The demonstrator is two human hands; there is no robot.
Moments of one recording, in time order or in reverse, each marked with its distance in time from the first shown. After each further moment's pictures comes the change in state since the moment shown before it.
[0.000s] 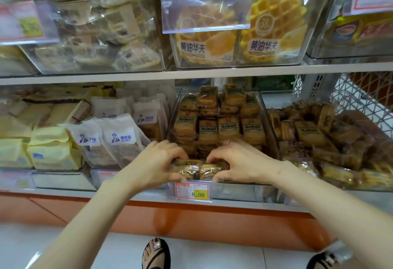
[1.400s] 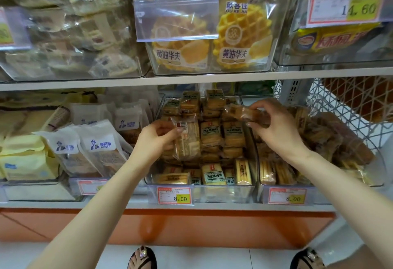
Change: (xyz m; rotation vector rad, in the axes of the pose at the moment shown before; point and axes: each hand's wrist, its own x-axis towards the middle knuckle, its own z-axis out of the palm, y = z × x) left_hand 0.046 0.032 -0.012 -1.143 0.396 -0.465; right_hand -0.050 0.072 -0.040 0.194 0.782 0.368
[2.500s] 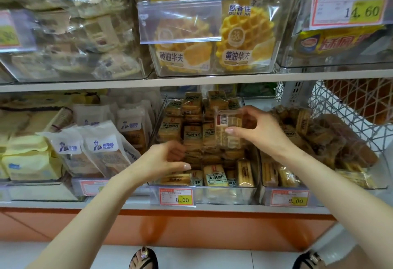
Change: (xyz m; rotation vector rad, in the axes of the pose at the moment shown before) left_hand -0.004 -0.021 -0.008 0.542 -0.376 0.084; right_hand 0.002 -0.036 0.006 0.377 -0.260 0.213
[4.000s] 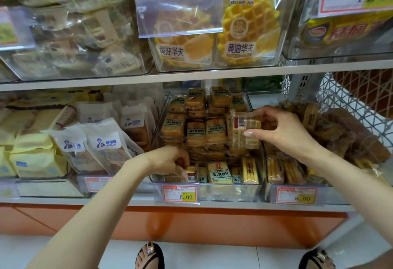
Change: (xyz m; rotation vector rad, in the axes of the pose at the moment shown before) left_hand 0.026 -0.011 0.002 0.419 -0.351 0.005; right_hand -0.012 0.016 -0.022 0.028 -0.028 -0.028
